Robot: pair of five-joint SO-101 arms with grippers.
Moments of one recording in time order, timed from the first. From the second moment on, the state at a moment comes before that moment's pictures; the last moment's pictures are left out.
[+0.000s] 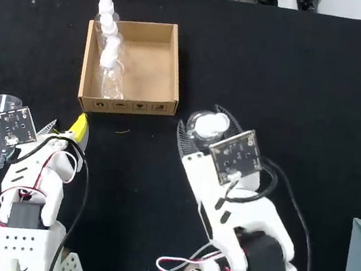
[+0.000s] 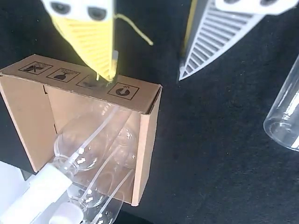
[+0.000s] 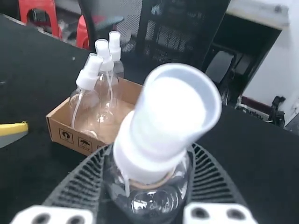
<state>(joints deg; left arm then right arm) -10.3 -99.5 96.4 36.5 15.7 -23.6 -82.9 63.2 46.5 9.7</state>
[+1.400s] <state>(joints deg) -10.3 -99.5 96.4 36.5 15.7 -23.6 -41.2 42.4 30.7 -2.3</state>
